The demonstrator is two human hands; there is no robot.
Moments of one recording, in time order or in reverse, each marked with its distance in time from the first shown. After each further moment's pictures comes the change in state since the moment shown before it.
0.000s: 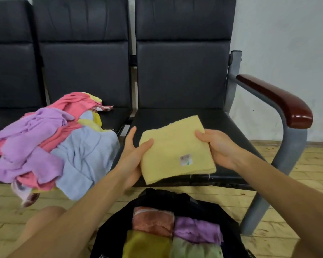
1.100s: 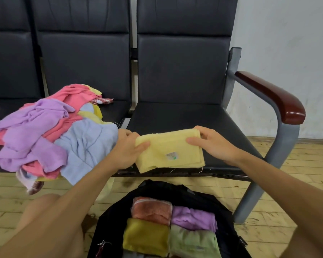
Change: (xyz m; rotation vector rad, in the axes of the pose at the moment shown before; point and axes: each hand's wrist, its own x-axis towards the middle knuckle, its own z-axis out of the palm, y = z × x) left_hand -0.014 0.023 -0.021 1.229 0.030 0.244; right_hand -0.012 0.009 0.005 -0.742 -0.072 -0.241
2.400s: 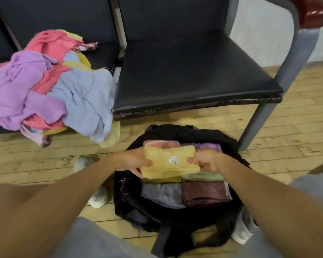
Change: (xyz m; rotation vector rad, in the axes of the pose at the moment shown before) left_hand -0.083 -0.105 0.093 -0.260 -0.909 -0.435; right_hand -0.079 0.155 0.173 0.401 -0.043 0.902
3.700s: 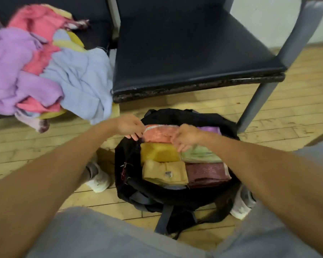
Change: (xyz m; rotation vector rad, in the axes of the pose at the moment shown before) left_hand -0.013 0.022 -0.043 0.365 0.182 0.053; right_hand -0.021 -0.047 0.044 -0.510 -0.071 -0.215
